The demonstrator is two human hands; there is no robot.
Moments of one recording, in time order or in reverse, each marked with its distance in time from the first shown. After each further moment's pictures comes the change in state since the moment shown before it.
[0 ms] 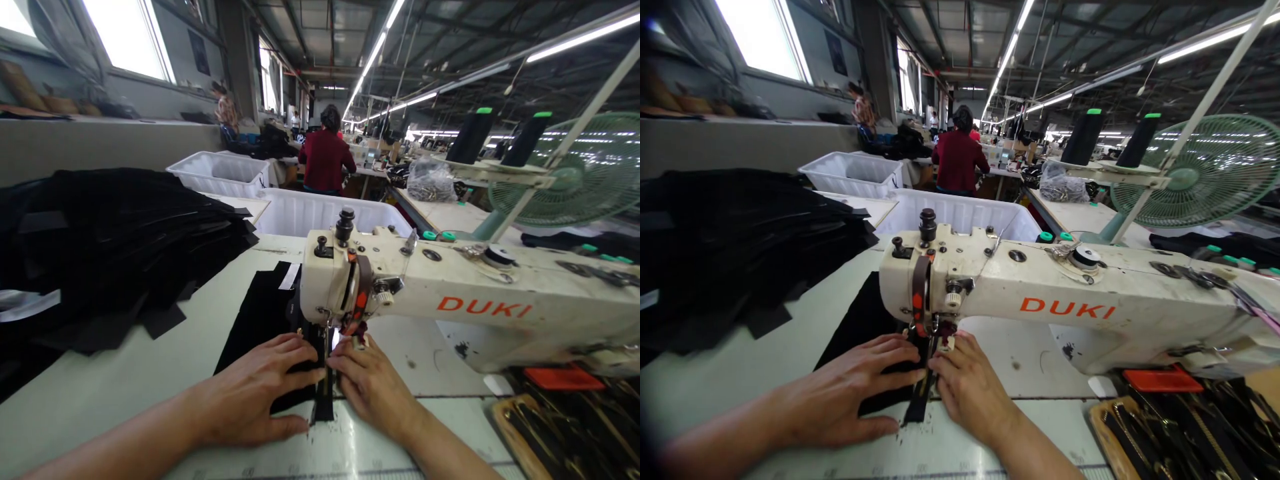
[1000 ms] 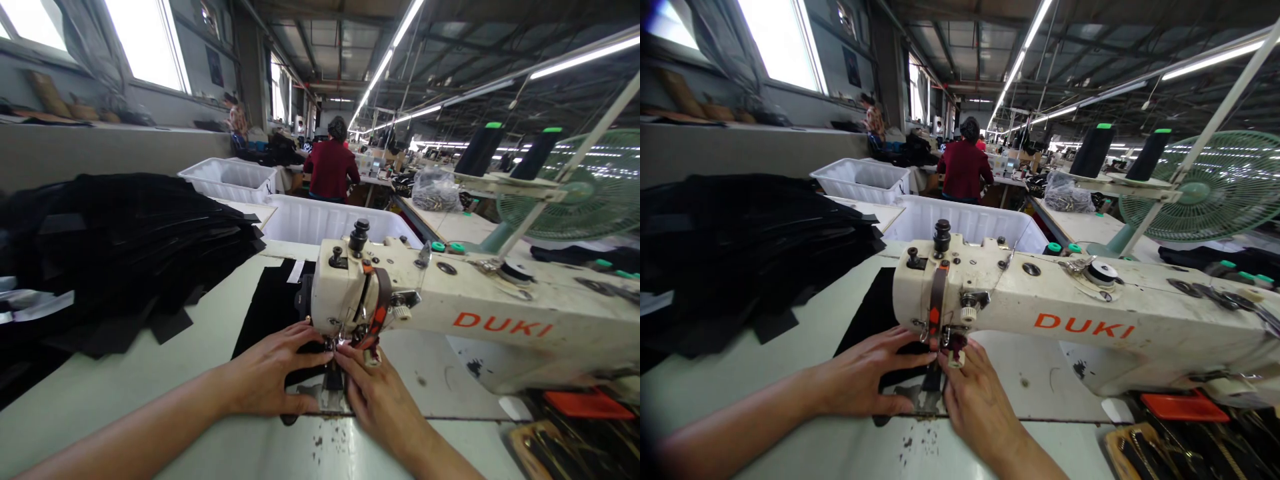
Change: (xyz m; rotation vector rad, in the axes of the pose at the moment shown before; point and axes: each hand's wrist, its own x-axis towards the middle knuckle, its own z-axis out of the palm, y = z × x) left_hand 0.006 -0.035 0.008 0.011 0.081 -0.060; right_hand 0.002 0.002 0.009 -0.176 0.028 0.085
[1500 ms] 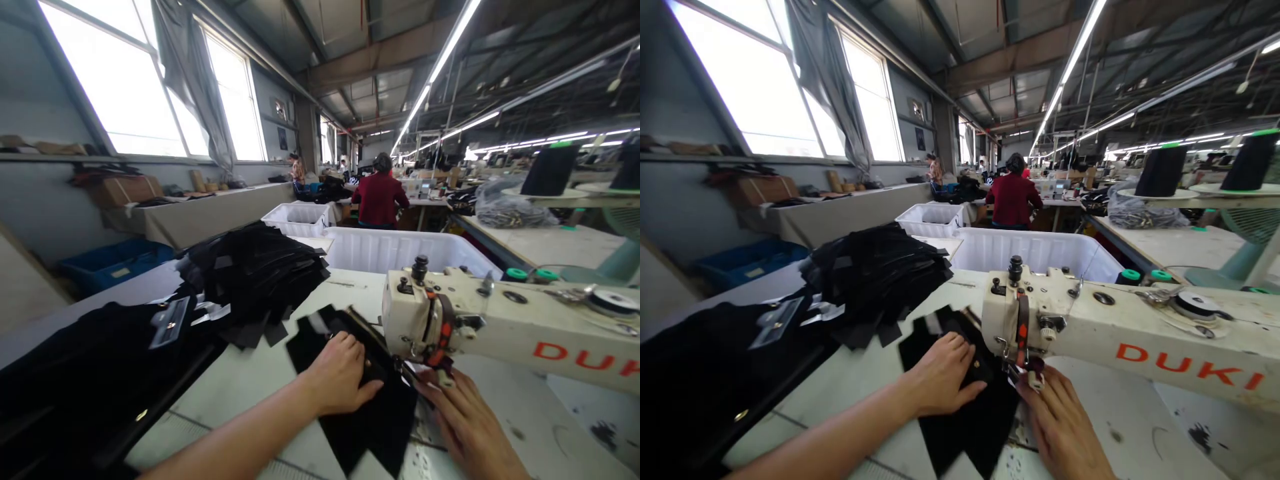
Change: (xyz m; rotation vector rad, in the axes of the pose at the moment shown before) left_hand -0.011 0.015 -0.004 0.334 0.131 -0.246; right_hand -0.003 0.014 -0.002 -0.237 0.346 -0.264
